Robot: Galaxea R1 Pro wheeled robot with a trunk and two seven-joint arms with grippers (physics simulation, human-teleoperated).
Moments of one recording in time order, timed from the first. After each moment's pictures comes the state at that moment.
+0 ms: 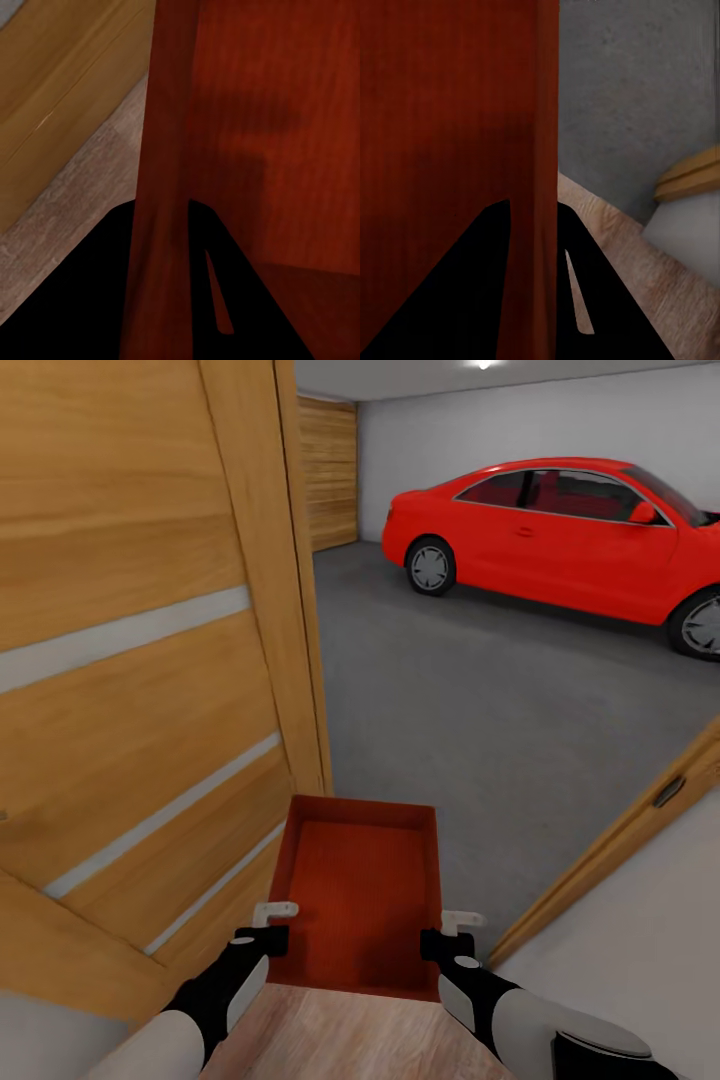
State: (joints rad) left arm -0.61 -0.06 -0.22 -0.46 0.24 0.22 0.22; right arm -0.76 0.13 1.44 -0.03 -1.47 -0.21 -0.21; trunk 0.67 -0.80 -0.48
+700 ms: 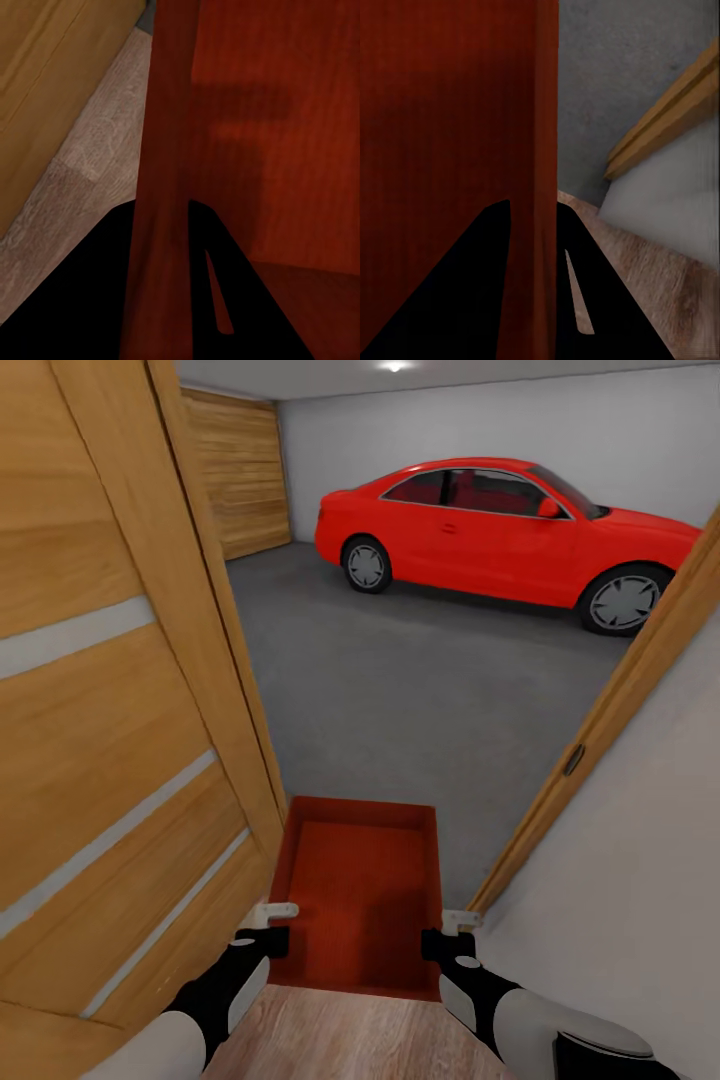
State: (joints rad) left arm -0.61 -0.06 -0.22 -0.45 0.24 0.21 0.23; right arm -0.76 0.12 1.44 -0.04 -1.47 -0.21 -0.21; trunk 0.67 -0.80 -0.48
